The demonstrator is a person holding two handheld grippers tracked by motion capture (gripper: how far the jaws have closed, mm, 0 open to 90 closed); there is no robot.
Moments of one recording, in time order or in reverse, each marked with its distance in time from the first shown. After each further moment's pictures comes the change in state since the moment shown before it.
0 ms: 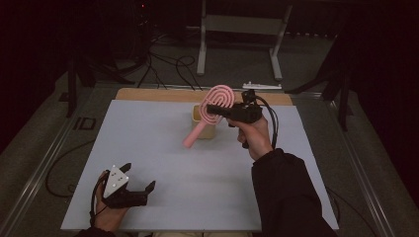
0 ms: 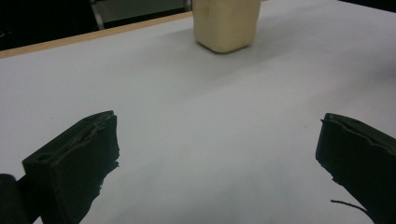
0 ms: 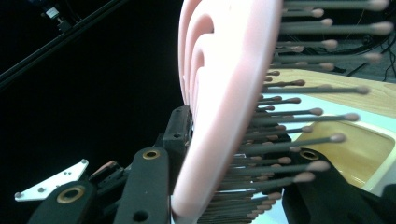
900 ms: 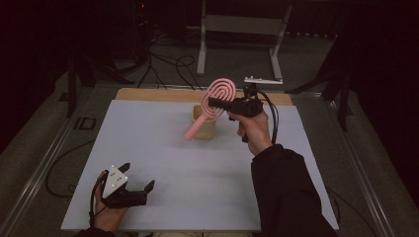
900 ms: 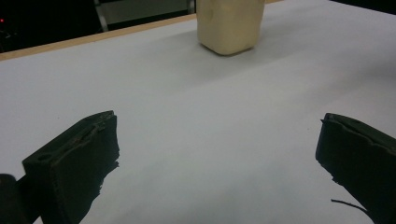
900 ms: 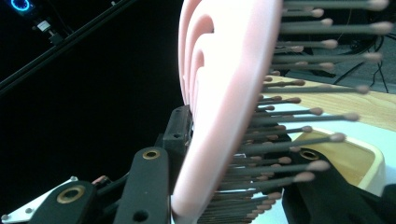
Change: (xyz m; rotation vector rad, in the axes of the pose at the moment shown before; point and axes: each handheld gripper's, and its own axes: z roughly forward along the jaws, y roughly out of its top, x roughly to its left) left arm 0.001 0.000 -0.001 -0.006 0.012 -0.002; right arm -0.008 0.012 0.002 -0.031 -0.030 0.021
